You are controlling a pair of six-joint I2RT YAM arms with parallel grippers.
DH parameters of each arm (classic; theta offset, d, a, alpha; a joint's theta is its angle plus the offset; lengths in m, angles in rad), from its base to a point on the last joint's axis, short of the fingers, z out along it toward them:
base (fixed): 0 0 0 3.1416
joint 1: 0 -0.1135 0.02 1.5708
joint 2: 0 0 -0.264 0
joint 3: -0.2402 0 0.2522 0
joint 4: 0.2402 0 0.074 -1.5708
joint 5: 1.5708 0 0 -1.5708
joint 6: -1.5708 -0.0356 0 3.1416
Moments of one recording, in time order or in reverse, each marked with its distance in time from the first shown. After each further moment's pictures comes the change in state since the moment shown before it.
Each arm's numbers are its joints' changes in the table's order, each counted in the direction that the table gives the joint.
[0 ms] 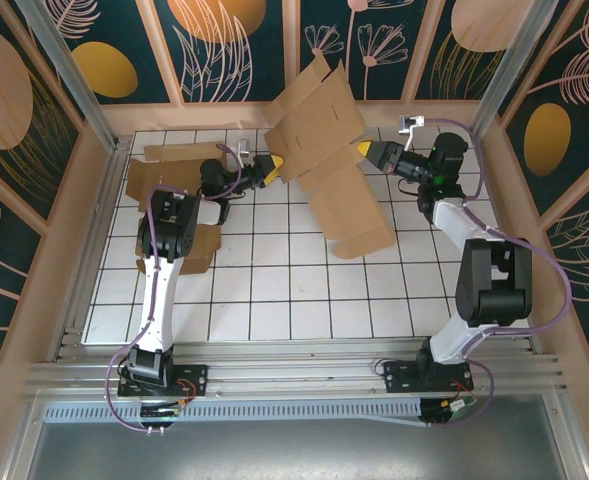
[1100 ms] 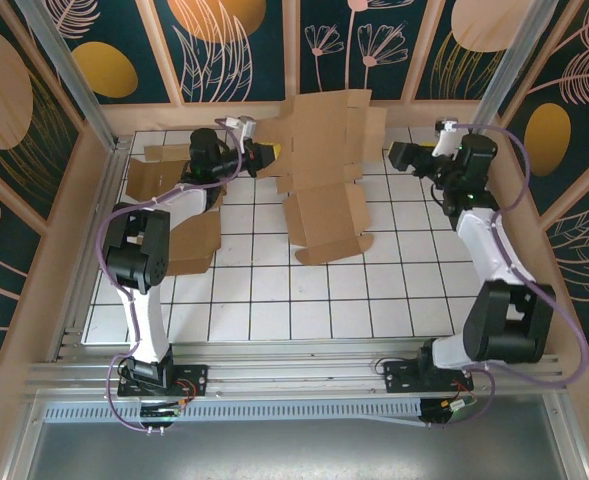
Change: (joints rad) left arm 0.038 -0.484 0.143 0.605 -0.138 -0.974; right arm 0.092 -0.268 -0.003 0.551 0.546 0.649
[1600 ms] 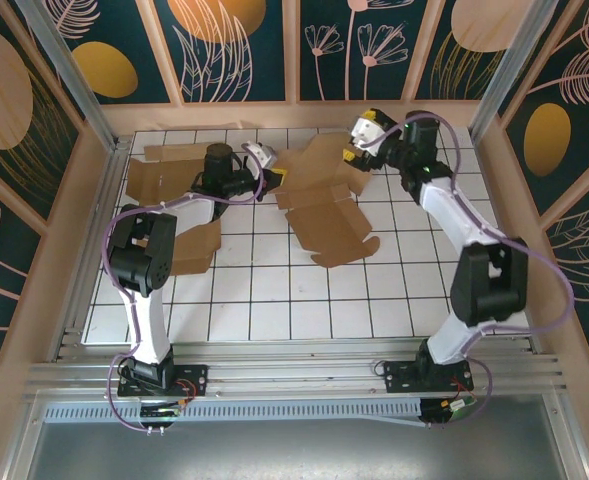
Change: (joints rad) left arm 0.056 -0.014 0.096 0.144 -0.079 -0.502; right arm -0.243 0.323 -0.291 0.063 -0.005 1.149
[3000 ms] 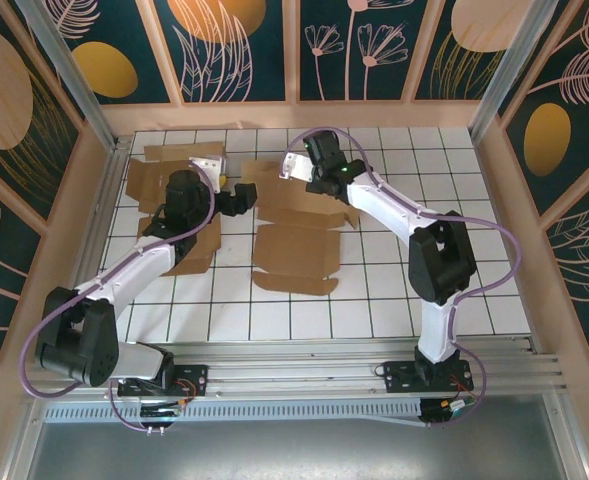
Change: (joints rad) left arm 0.015 -0.621 0.406 0.241 -0.519 0.443; right arm -0.399 0.228 -0.241 0.424 0.779 0.037
